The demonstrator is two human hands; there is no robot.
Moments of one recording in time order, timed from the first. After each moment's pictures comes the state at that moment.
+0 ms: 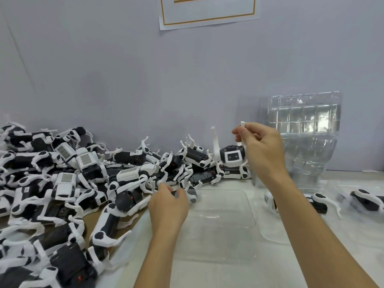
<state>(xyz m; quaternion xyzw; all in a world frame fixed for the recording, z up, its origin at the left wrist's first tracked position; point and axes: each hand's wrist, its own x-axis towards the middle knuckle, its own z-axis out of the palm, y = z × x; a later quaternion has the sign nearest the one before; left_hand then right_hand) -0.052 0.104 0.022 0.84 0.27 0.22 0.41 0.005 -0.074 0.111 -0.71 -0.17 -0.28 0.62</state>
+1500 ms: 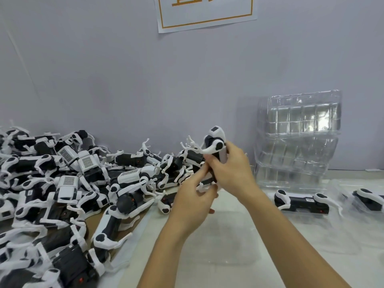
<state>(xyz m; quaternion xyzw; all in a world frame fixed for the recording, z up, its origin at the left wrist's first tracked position) -0.060 0.073 0.043 0.78 -0.09 0.17 0.60 -0.001 -0.031 0.079 -0.76 -0.17 -0.17 0.60</state>
